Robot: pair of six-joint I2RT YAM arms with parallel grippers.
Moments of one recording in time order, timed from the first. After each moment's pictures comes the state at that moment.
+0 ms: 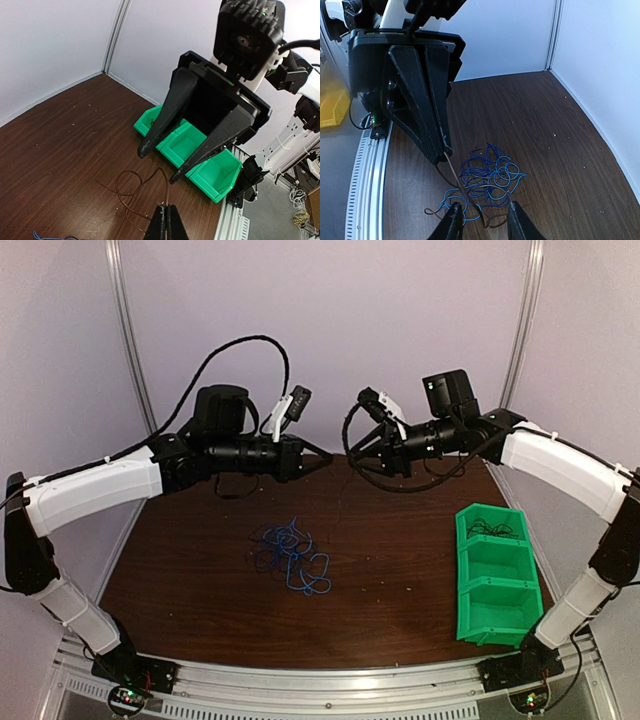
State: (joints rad) left arm -0.82 1.54 1.37 -0.11 0.45 -0.28; right arm 0.62 1.57 1.51 -0.44 -0.69 -0.32
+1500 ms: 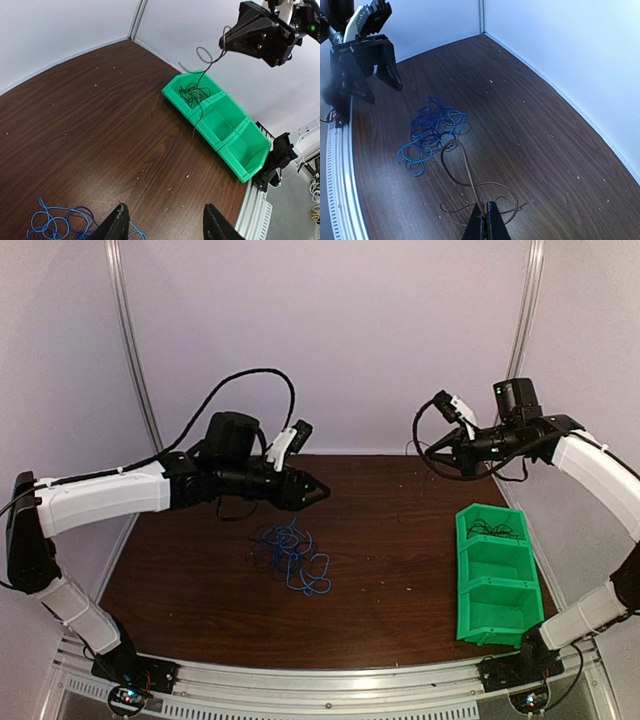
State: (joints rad) left arm -0.82 1.54 1.25 -0.13 0.35 -0.25; right arm 0.31 1.39 1.36 -0.61 -0.68 -0.41
